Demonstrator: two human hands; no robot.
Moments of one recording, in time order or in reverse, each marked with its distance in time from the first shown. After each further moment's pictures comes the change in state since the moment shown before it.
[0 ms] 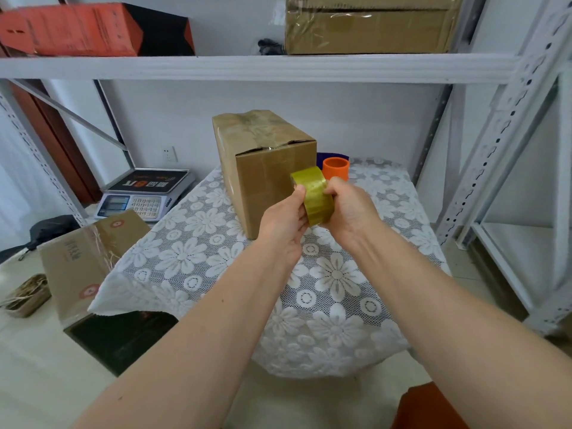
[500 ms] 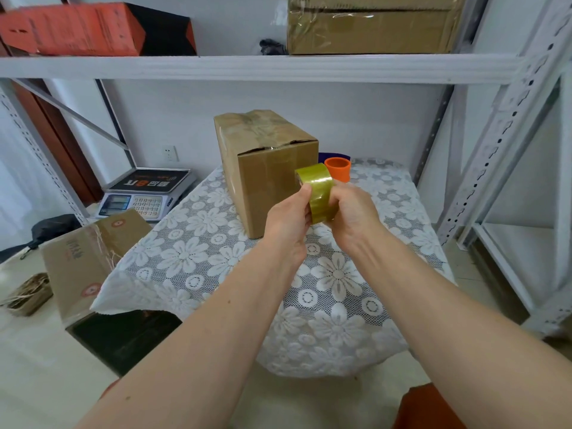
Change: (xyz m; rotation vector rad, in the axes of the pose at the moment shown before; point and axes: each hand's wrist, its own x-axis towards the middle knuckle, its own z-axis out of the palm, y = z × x) left_hand -0.004 -0.001 0.005 0.030 -0.001 0.040; right_hand -0.001 0.007 -0.003 -0.019 0.019 -0.070
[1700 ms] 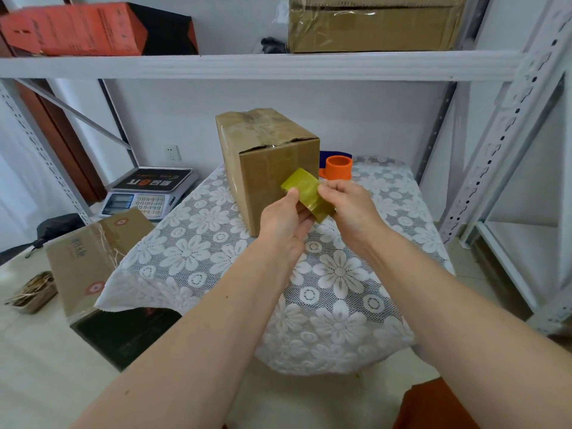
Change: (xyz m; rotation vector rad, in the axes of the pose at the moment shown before) left_hand -0.001 0.006 -0.002 -0.184 0.054 -0.062; right_hand -0.001 -0.001 -0.006 -0.315 -0.088 -0.100
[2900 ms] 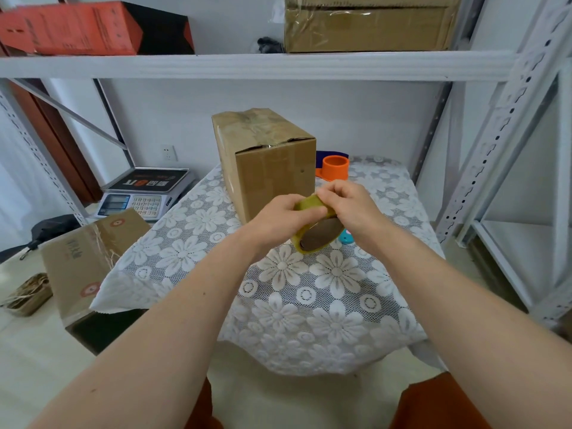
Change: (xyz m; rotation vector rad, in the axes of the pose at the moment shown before) left_hand -0.004 0.023 -0.023 1.085 -0.426 0.247; right_hand -0.002 -0.005 -0.013 -0.314 -0.071 -0.060
